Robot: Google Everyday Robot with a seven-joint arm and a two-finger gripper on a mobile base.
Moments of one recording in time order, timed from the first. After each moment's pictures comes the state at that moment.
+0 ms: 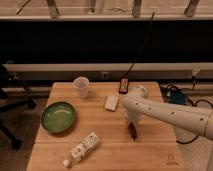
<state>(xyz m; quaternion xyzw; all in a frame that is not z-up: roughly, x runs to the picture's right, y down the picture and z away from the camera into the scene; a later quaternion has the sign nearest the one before) 0.155 0.210 0.825 -0.27 -0.19 -0.62 0.71</state>
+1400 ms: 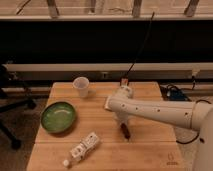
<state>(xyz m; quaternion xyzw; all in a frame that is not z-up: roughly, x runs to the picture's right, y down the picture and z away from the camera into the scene) 0.098 0.210 0.821 -0.27 -0.19 -0.68 0.65</state>
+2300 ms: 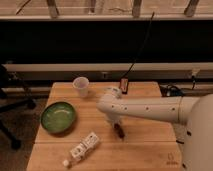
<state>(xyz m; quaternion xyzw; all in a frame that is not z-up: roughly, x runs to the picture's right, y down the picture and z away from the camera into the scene) 0.057 0.209 0.819 -0.26 -0.20 -0.73 0.60</state>
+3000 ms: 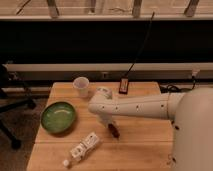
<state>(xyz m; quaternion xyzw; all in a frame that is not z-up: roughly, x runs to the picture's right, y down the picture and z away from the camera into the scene) 0.020 0.209 0.820 -0.26 -0.20 -0.76 0.56</state>
